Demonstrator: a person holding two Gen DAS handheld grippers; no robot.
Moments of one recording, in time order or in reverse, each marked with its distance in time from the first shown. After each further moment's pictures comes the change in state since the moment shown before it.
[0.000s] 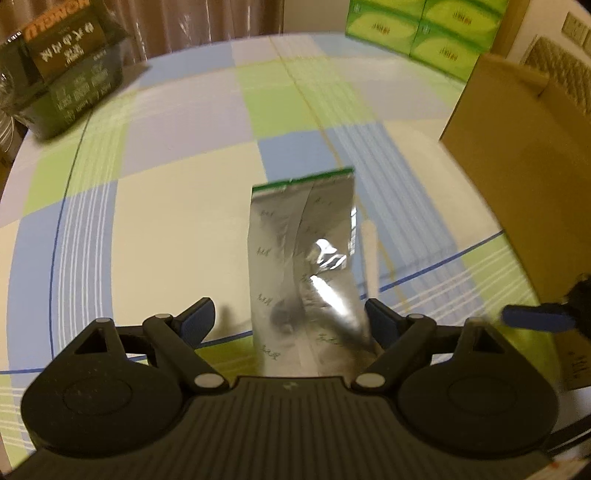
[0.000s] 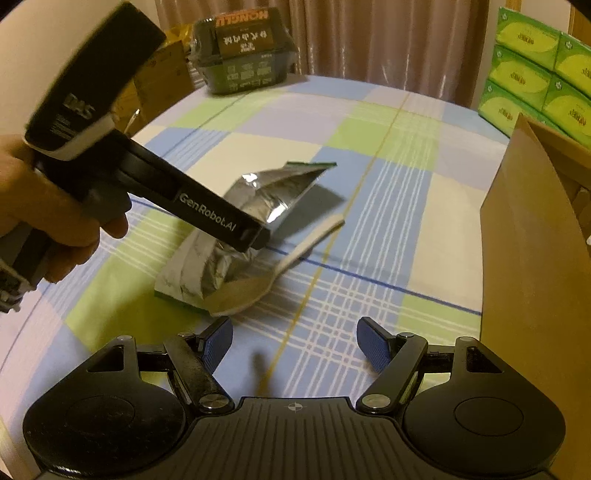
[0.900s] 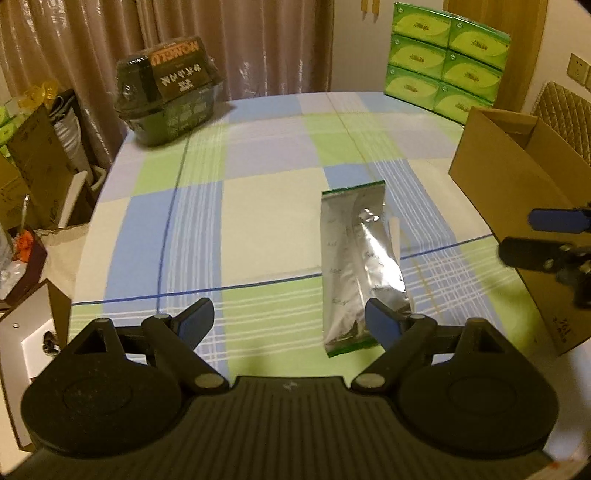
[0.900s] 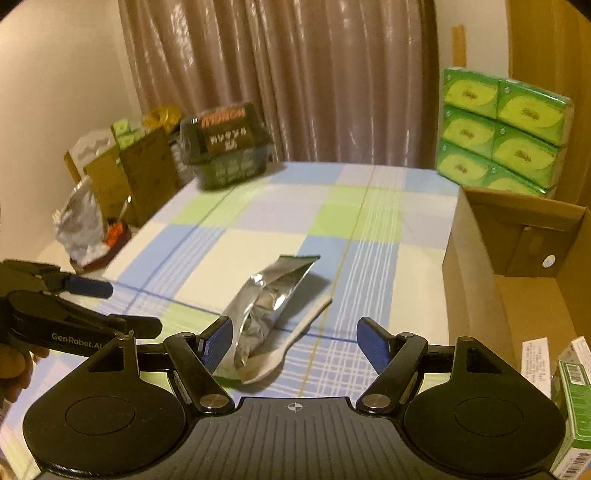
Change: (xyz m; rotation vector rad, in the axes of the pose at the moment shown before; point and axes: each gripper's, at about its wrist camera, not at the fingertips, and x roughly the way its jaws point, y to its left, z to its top) left arm -0.118 0.021 -0.080 -0.079 -0.188 0.110; right arm -0.069 0.011 0.015 0.110 -0.242 -0.030
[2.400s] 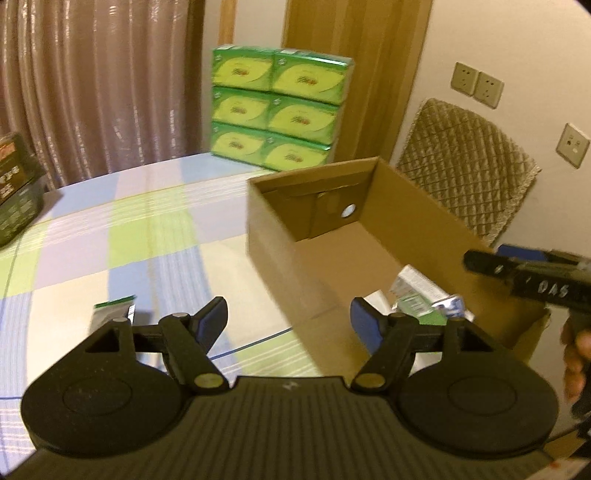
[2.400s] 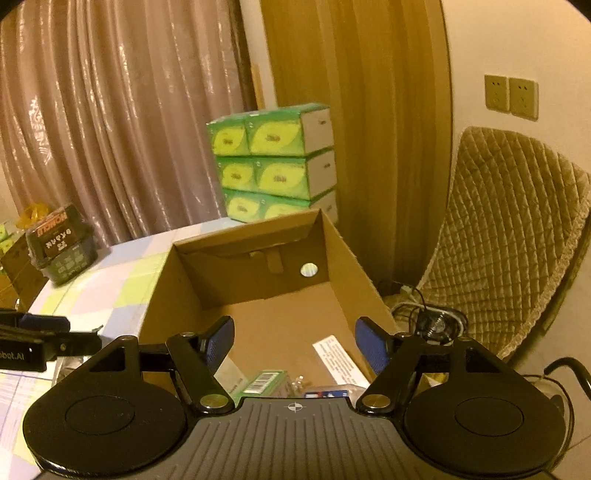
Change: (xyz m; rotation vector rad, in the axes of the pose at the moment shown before) left arm -0.004 -0.202 0.076 0.129 -0.125 -0.282; right arm -0.134 -0.195 -0.022 0.288 -0.186 -0.331
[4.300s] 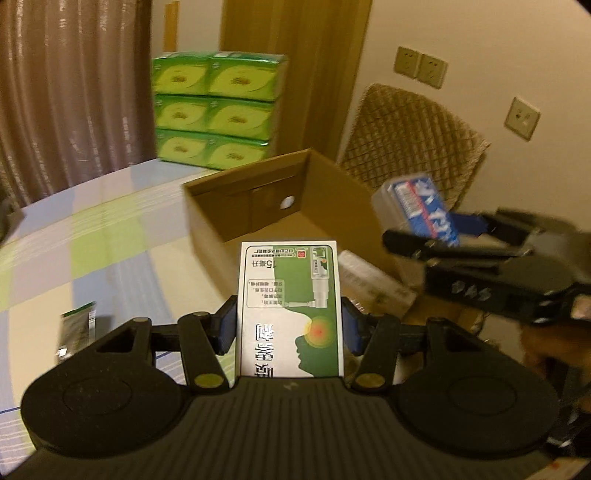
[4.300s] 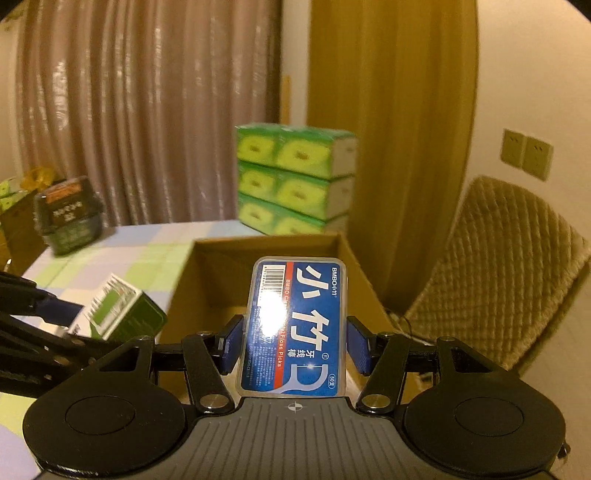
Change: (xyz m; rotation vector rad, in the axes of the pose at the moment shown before) left arm -0.020 -0.051 0.005 0.102 0.017 -0.144; right arm -0.017 0.036 -0.002 -0.154 -0.024 -0.056
